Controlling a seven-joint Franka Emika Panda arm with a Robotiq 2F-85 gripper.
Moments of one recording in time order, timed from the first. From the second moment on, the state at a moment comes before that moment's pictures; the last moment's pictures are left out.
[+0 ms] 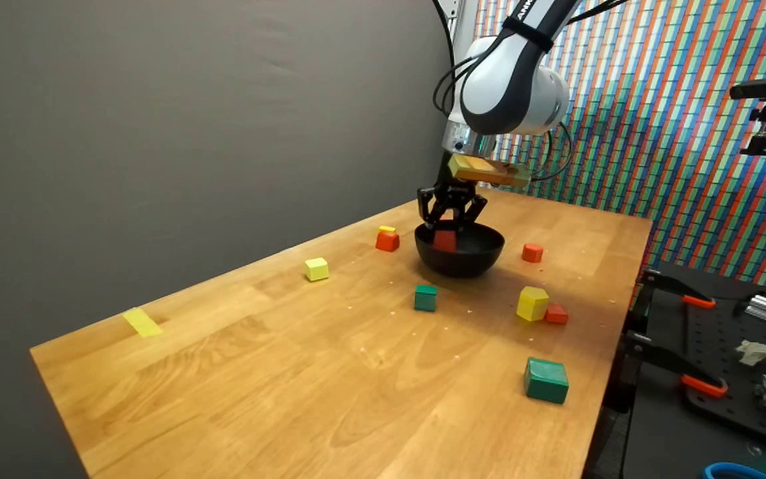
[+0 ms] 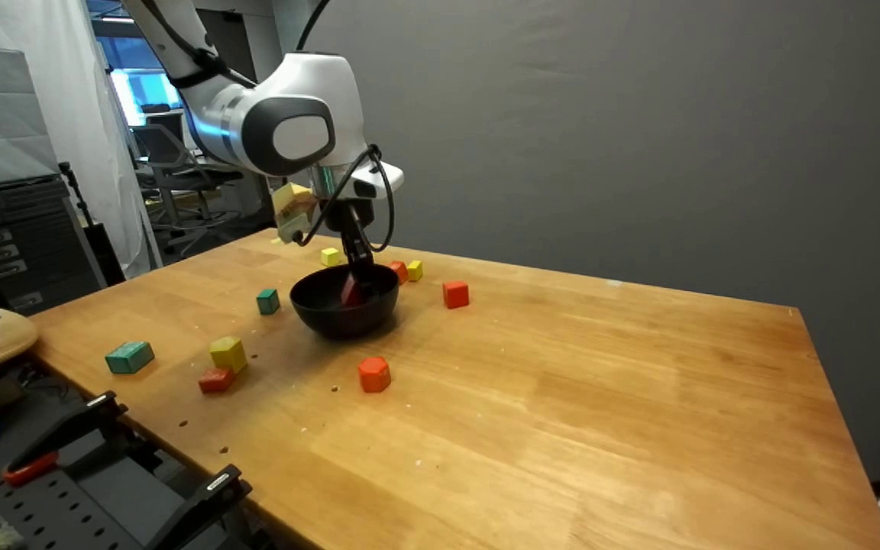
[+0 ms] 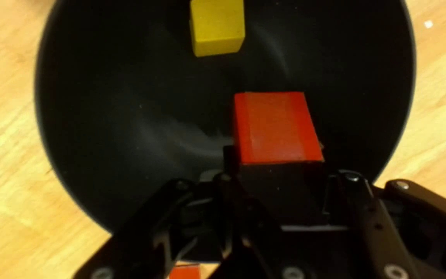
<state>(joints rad) 0.11 0.42 -0.02 -2.29 0.25 2.85 0.46</state>
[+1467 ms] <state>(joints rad) 0.00 0.42 -0.27 -2.46 0.23 3.18 0.74</state>
